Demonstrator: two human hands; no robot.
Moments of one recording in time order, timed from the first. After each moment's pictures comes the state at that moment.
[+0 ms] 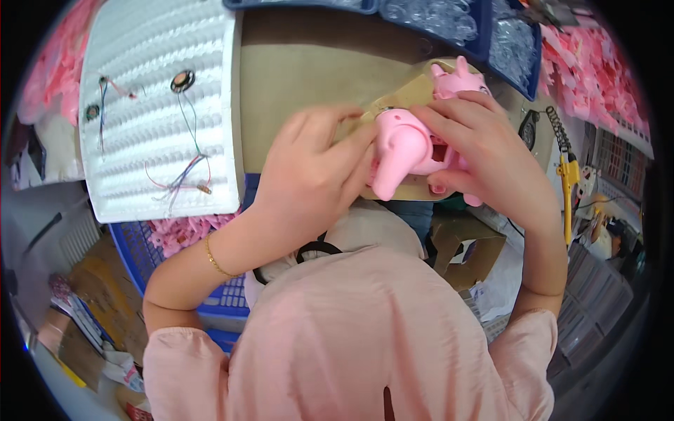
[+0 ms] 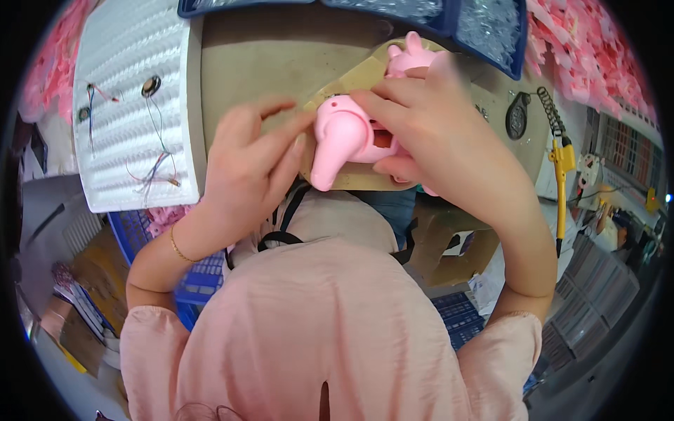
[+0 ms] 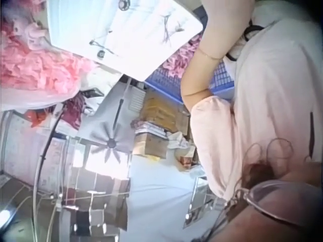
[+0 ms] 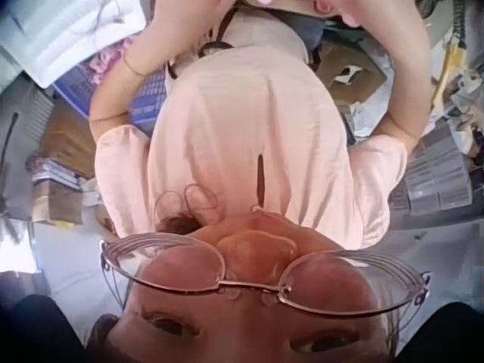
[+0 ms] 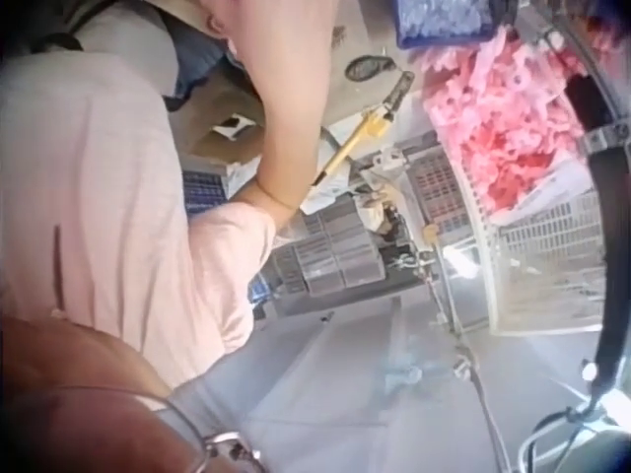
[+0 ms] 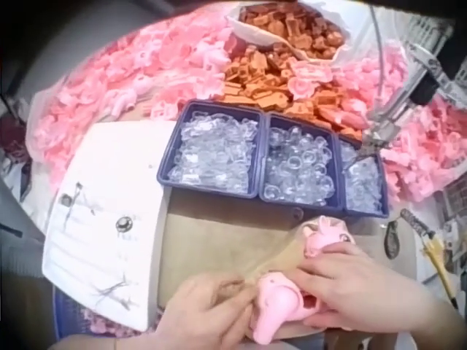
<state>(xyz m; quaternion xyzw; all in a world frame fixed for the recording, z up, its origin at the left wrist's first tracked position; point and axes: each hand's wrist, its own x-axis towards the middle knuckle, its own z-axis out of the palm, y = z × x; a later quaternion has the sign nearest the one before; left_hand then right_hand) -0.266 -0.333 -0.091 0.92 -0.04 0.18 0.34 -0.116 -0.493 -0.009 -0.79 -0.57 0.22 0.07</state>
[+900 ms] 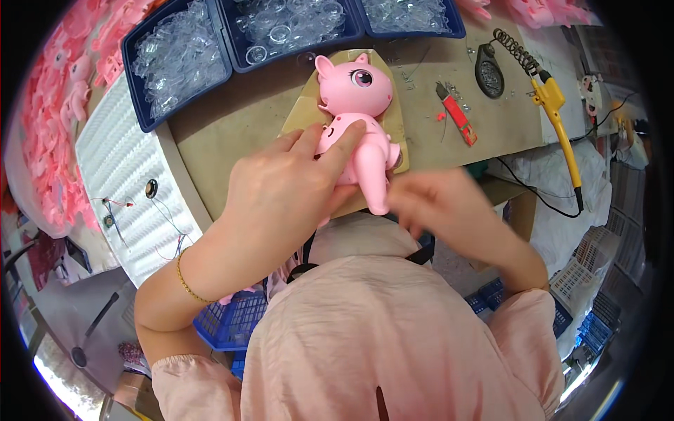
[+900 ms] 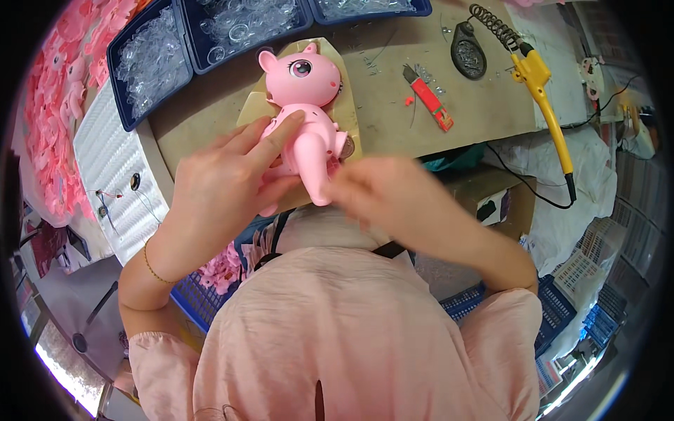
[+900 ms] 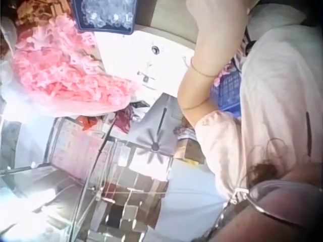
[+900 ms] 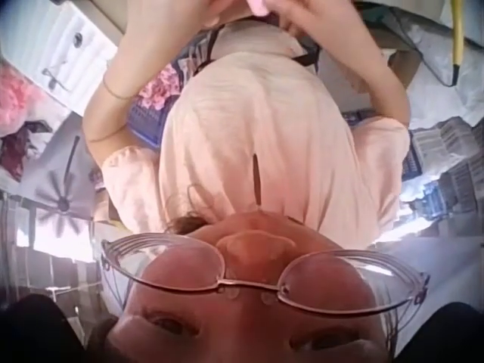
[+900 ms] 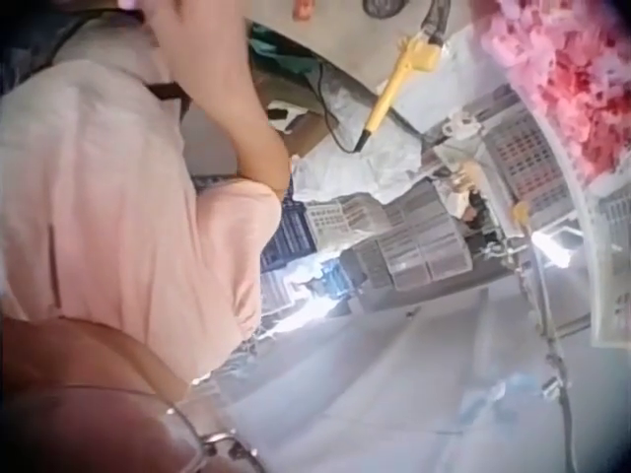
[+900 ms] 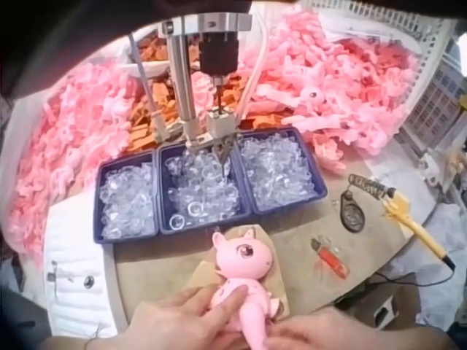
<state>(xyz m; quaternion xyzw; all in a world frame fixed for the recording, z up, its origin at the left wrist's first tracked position) -0.196 -0.363 -0.032 0.97 -0.17 -0.03 0.18 -0.157 -0.569 -0.023 -0.73 -0.02 0.47 0.50</state>
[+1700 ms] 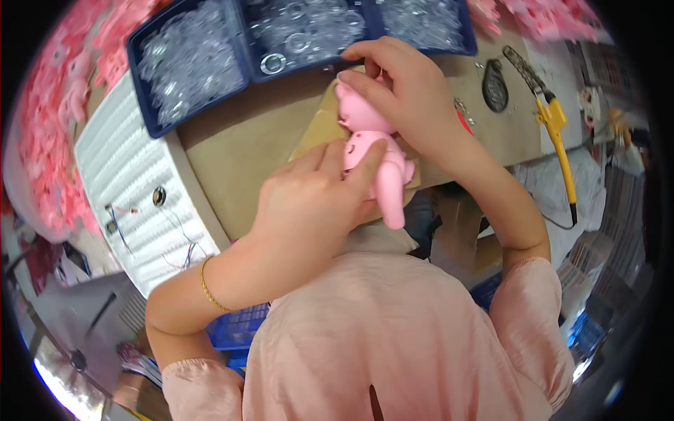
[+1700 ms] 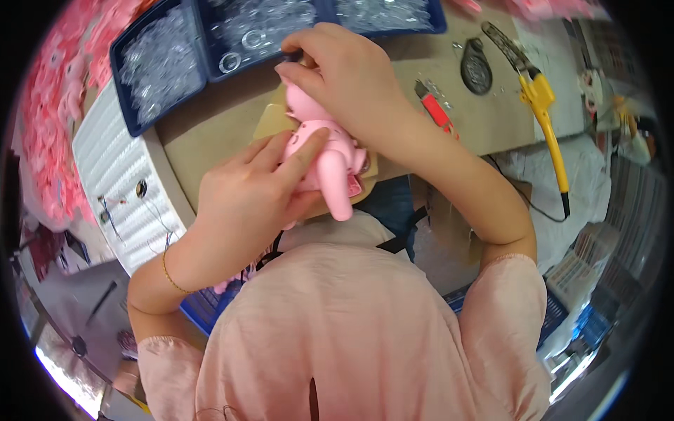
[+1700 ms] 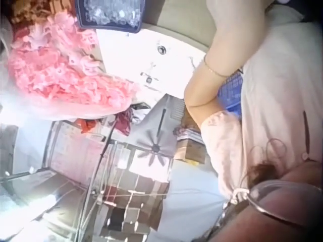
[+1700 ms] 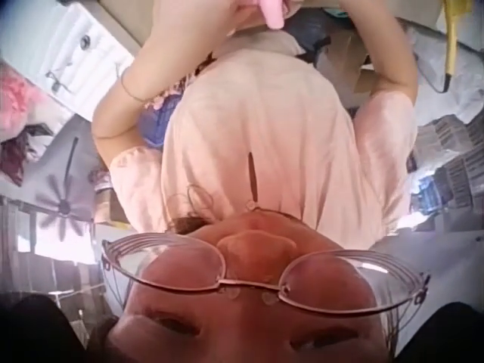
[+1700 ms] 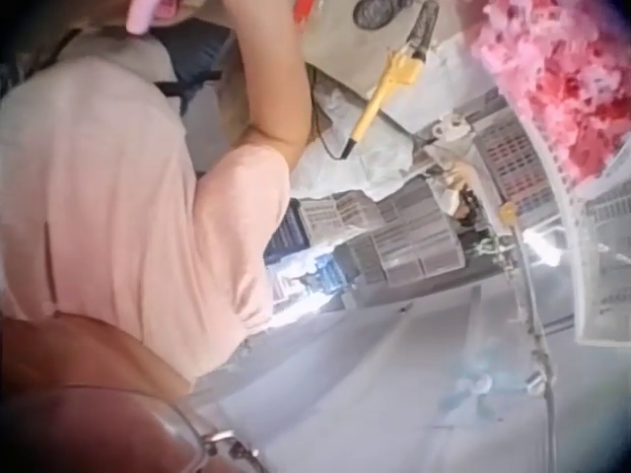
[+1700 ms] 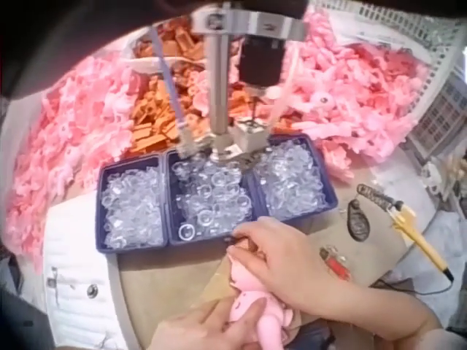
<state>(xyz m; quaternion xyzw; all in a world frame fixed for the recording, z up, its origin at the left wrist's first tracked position) -0.193 -0.364 -0.039 0.93 -0.20 0.01 0.30 -0.074 -0.501 -0.064 -0.86 -0.33 -0.01 0.40</state>
